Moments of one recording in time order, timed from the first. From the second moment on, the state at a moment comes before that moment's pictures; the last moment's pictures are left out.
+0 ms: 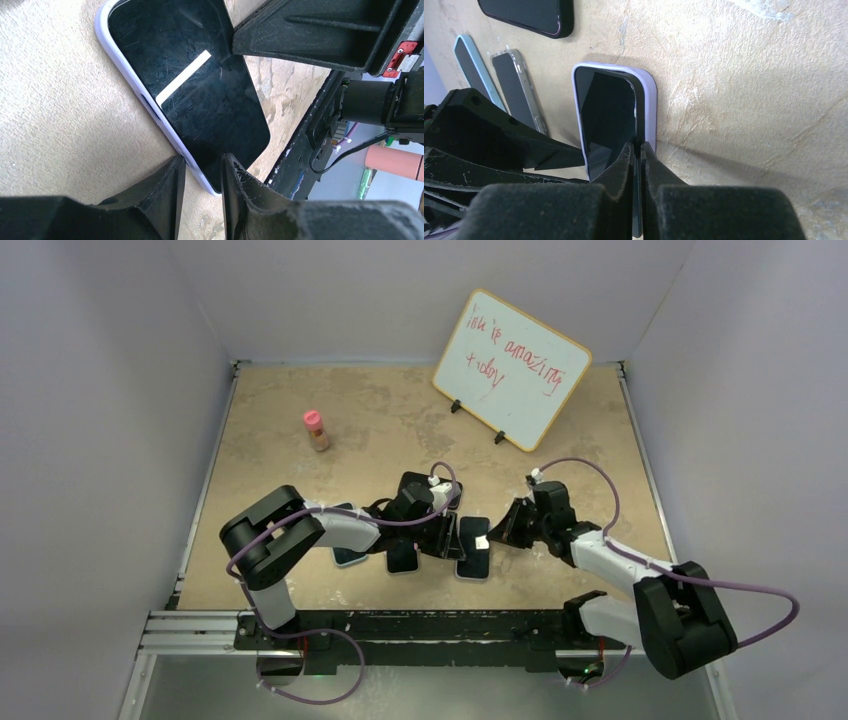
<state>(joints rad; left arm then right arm) -0.91 1.76 0.74 0.32 0.41 -0.70 0.36 1.17 0.37 -0.07 -0.35 0.74</state>
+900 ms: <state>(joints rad) -0.95 1.68 0.66 0.34 0.36 -0.78 0.47 1.18 0.41 -0.09 -0.26 0.78</state>
